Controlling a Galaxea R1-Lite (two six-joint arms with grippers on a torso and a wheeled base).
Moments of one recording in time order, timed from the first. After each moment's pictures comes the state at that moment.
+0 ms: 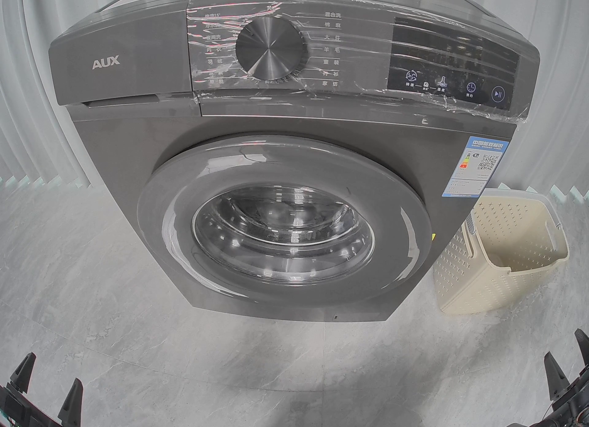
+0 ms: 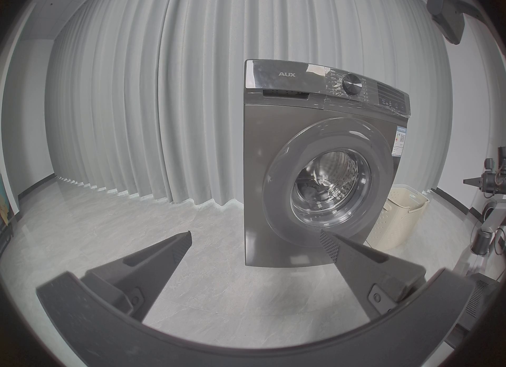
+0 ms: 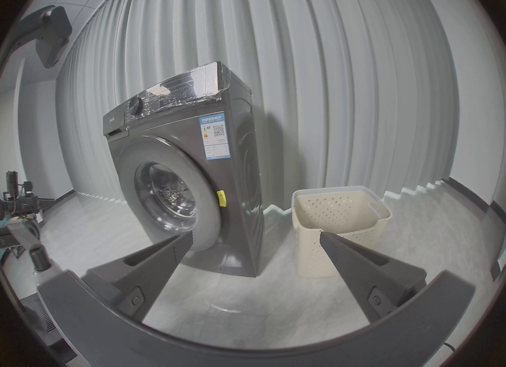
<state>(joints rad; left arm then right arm) 0.00 0.02 -0.02 0.00 -0.03 -0.01 0.02 0.06 -0.02 -0.05 0.07 0.08</state>
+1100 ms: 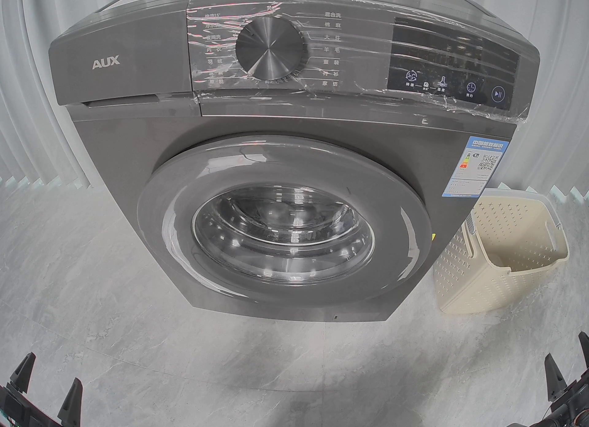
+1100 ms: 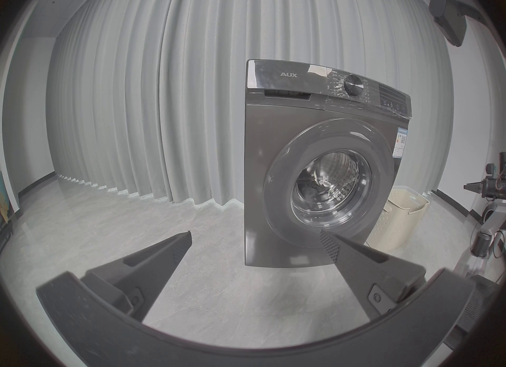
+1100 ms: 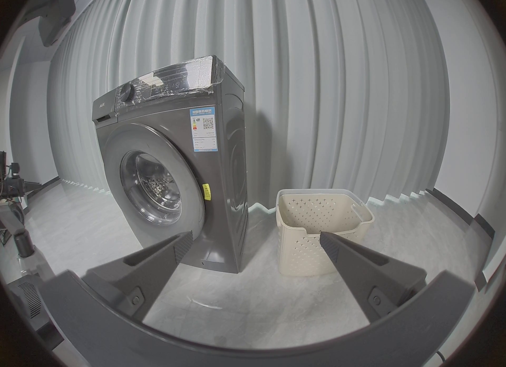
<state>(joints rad) 0.00 0.02 -0.02 0.00 -0.03 -0.02 0.00 0.01 -0.02 0.01 0.00 0.01</state>
